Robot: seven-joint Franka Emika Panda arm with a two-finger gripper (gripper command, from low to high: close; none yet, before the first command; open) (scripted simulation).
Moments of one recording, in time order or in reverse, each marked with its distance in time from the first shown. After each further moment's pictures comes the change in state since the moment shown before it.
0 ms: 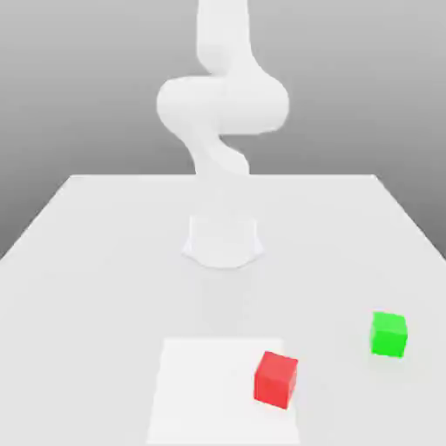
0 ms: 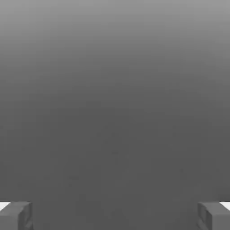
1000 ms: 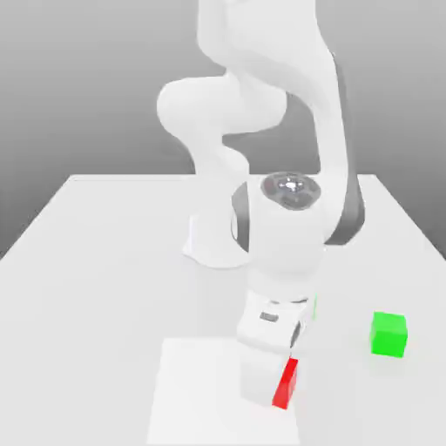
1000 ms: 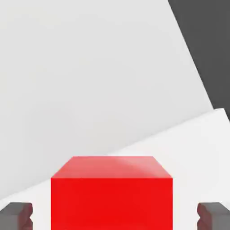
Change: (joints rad) arm 0.216 1.006 -0.038 -0.291 0.089 0.577 -0.967
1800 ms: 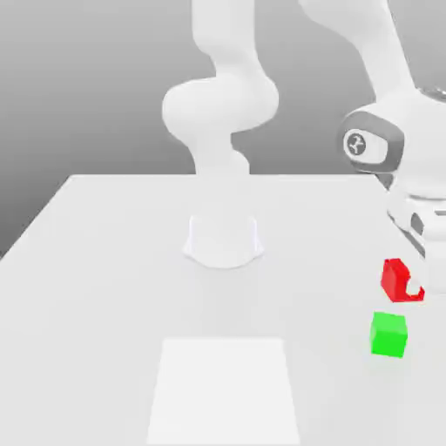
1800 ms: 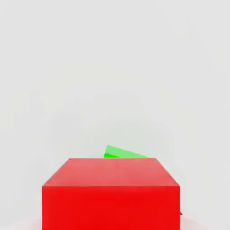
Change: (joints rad) arm 0.412 -0.199 0.132 -0.061 -0.104 -0.139 0.223
